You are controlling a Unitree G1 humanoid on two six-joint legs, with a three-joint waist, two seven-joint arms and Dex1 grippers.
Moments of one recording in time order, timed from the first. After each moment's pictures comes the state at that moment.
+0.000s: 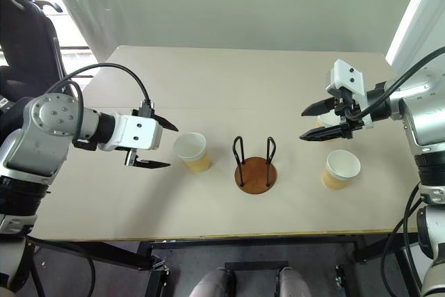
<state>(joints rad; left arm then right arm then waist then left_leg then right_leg) -0.75 1.03 -0.20 0.09 0.08 -0.02 -1.39 -0.97 -0.91 0.18 0.14 0.25 0.55 1.49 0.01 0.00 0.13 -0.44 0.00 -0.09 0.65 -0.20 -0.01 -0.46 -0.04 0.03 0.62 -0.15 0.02</state>
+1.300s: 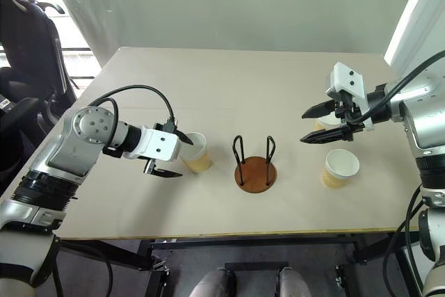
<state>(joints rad) -0.79 0.90 -0.30 0.27 0.16 -0.16 -1.39 -0.95 -0.92 0.18 0.11 0.25 0.56 1.49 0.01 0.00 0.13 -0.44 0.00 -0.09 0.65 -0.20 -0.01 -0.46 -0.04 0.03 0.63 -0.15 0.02</state>
